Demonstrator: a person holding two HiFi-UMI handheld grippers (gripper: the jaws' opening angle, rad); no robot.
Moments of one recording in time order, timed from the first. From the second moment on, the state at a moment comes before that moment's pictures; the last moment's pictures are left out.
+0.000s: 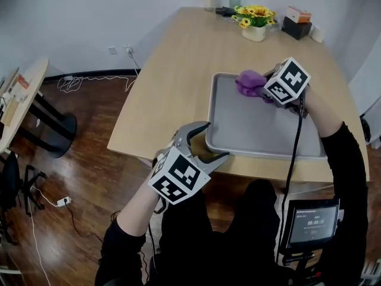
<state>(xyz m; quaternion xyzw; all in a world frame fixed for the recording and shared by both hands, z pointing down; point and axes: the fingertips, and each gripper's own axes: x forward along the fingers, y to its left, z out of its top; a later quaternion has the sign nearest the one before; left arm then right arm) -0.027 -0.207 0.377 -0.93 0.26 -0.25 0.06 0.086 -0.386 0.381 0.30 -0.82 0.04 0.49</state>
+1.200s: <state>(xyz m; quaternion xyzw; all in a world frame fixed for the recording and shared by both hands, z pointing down) -0.045 -0.210 0.384 -0.93 0.27 -0.25 0.07 0.095 -0.214 0.381 0.24 -0.86 0.07 0.44</state>
